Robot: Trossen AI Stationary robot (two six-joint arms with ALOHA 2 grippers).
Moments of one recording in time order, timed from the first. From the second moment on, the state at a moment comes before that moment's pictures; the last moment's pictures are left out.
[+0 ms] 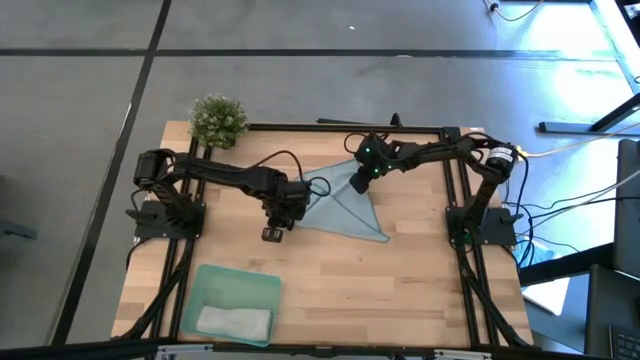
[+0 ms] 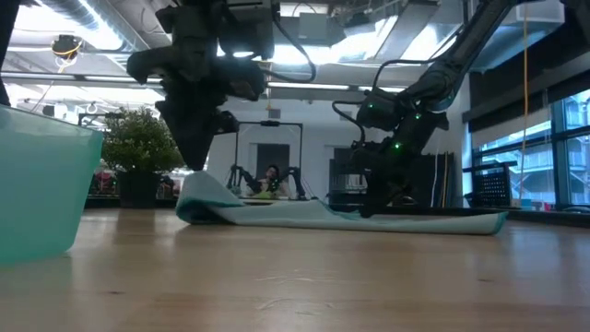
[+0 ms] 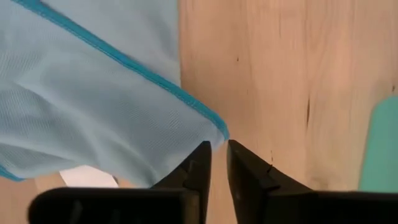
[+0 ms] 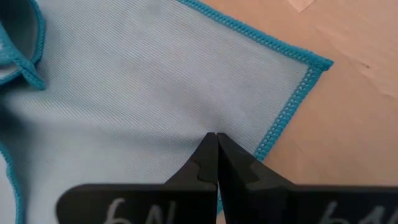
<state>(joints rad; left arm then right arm) 0.05 1.68 1.17 -0.89 0.16 0.15 -0.53 1.80 0.86 -0.12 -0.13 0.20</state>
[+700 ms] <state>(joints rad) 0.24 1.76 1.29 -0.54 0.10 0.17 -0.53 1.80 0.85 -0.11 -0.14 0.20</state>
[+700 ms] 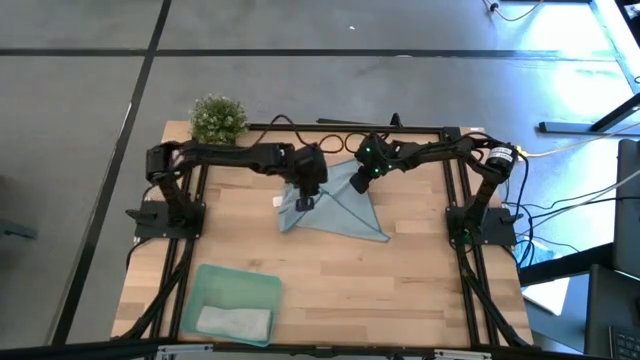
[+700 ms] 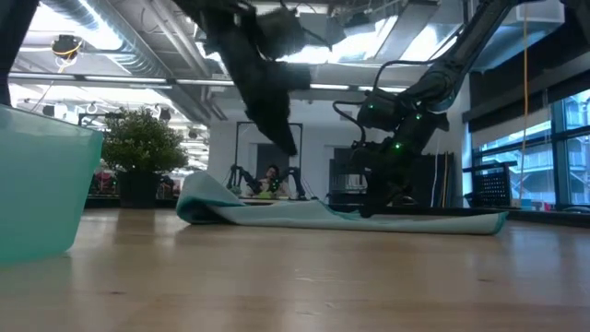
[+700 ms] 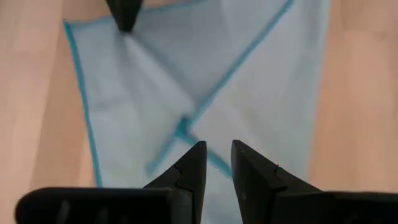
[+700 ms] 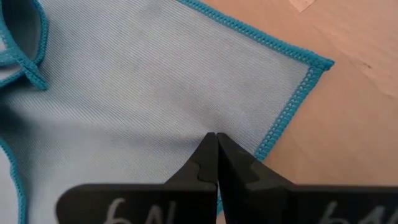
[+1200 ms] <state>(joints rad) 0.29 1.94 1.29 -0.42 0.06 0.24 -0.53 1.80 0.85 -0.07 -0.16 0.21</state>
